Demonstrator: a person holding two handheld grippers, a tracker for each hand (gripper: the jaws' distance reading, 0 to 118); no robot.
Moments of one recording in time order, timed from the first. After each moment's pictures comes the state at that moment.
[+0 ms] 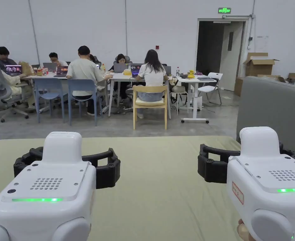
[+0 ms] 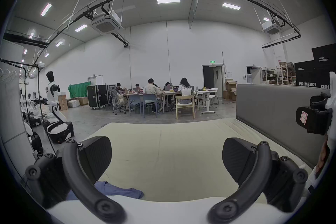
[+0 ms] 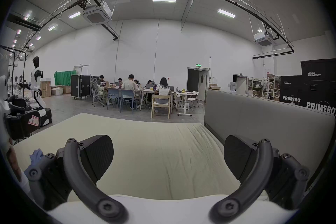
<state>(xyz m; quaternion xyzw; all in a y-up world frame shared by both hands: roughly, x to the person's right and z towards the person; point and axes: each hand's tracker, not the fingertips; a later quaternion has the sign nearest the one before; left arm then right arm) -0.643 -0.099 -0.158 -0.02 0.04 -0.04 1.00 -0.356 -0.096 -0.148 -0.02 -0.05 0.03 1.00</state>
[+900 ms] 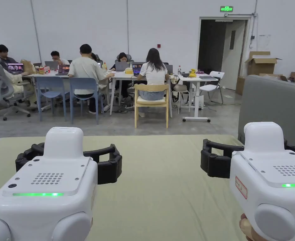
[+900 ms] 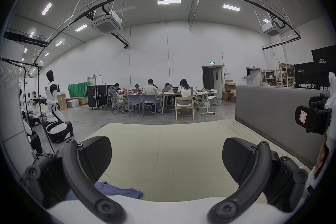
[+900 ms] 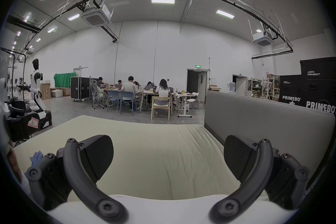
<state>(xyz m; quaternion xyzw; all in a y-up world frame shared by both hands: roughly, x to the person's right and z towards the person) -0.646 -0.096 -0.156 -0.01 0.03 -0.04 1.00 -0.356 -0.092 -0.147 -0.01 -0.05 0.03 1.00</state>
